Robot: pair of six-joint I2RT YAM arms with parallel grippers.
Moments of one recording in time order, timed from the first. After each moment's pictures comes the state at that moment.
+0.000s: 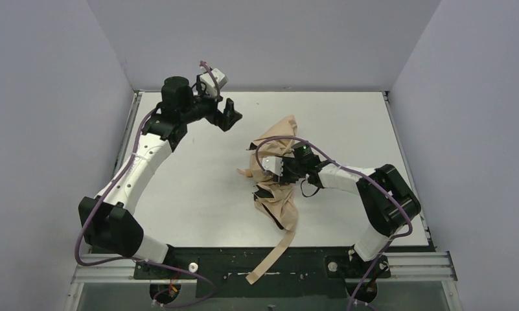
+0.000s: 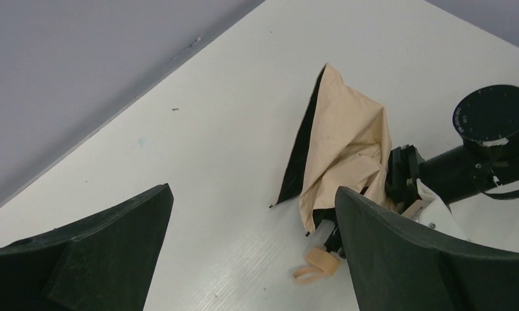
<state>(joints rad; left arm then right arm) -0.32 1.47 1.44 -0.26 0.48 0.12 0.55 1.67 0.82 0.04 -0.34 -1.01</state>
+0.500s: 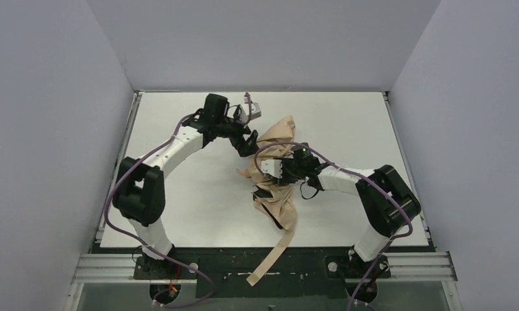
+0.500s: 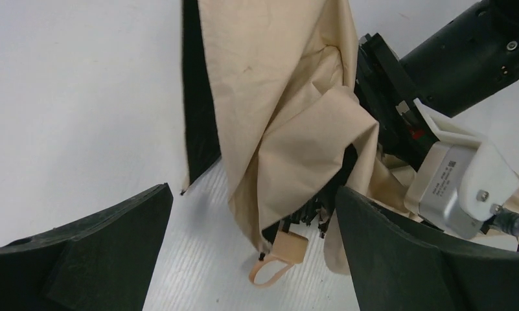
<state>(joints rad) -0.42 1.73 1.37 -0.30 0.67 0.34 0.56 1.67 0.80 0.07 -0.33 -1.05</state>
